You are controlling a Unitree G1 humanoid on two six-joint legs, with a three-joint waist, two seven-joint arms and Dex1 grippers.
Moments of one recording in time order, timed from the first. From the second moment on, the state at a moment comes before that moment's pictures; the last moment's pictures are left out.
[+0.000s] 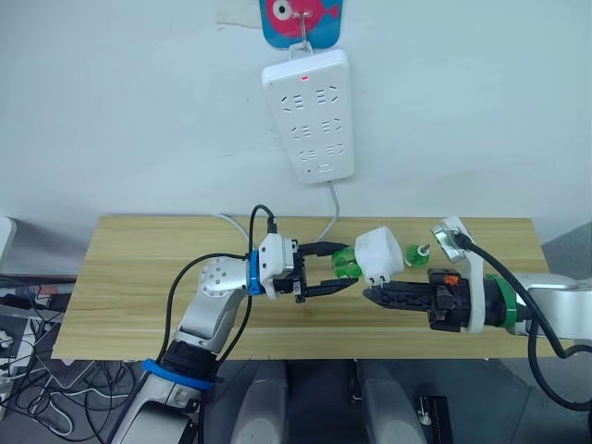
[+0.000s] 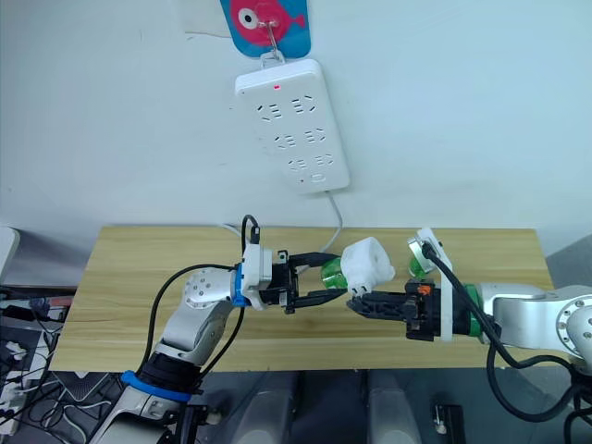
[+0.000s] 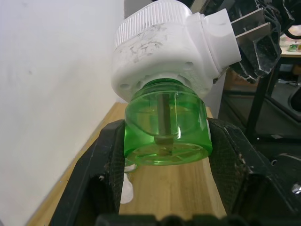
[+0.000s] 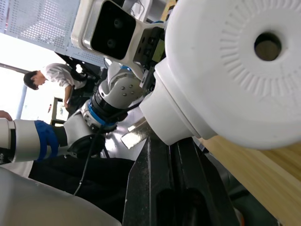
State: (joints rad) left arm -0.39 0.34 -0.23 0.05 -0.36 -0.13 -1.17; right arm -0.24 -1.08 -0.02 -0.51 1.93 1.03 0.15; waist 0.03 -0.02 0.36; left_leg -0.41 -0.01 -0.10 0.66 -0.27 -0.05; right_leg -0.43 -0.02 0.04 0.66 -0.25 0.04
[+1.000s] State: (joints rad) left arm -0.52 0.48 -0.26 0.04 -0.62 0.57 -1.50; right arm 0.02 -1.09 -0.19 -0.65 0.58 0.26 1.08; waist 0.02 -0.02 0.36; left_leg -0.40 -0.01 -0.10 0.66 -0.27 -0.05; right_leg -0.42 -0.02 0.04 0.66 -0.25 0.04
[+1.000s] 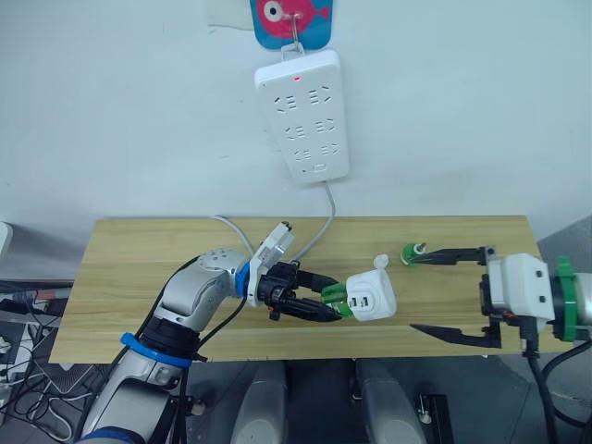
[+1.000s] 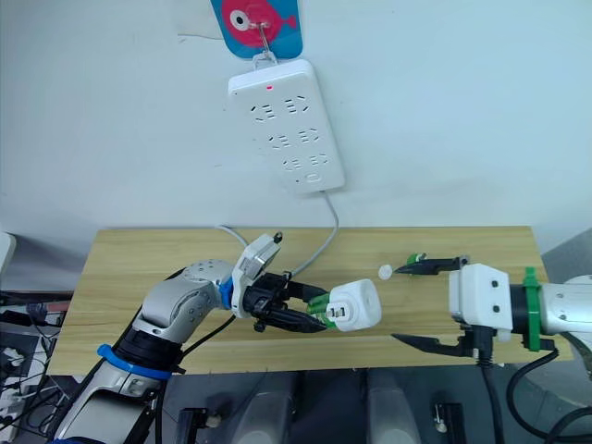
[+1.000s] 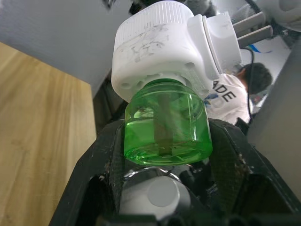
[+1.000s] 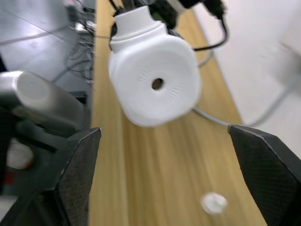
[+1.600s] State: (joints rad) left arm -0.49 0.50 -0.29 -0.02 -0.61 0.58 -1.53; right arm -0.15 -1.03 -0.01 -0.66 0.53 0.29 1.11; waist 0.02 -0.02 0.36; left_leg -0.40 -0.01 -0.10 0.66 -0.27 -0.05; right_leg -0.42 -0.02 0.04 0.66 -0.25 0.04
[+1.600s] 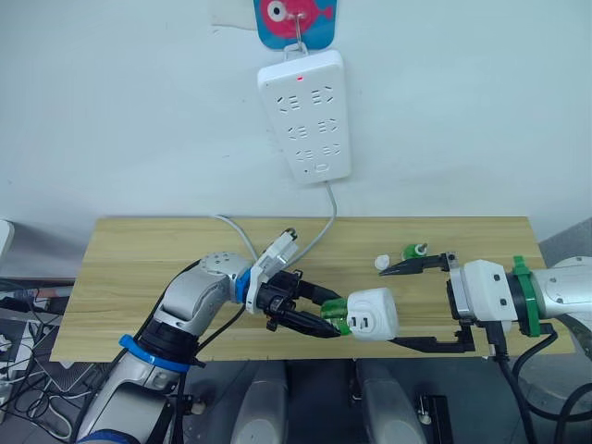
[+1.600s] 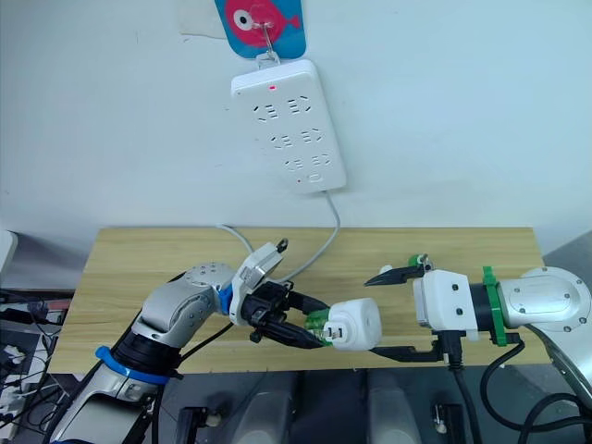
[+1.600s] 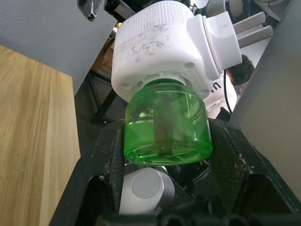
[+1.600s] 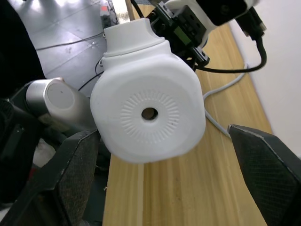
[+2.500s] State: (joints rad) left arm -0.50 0.51 -0.27 -0.03 -0.54 0.47 -1.49; right arm 0.07 -1.01 -0.20 -0.67 0.54 0.36 1.11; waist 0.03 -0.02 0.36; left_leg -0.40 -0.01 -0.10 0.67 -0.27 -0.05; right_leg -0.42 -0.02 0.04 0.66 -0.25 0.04
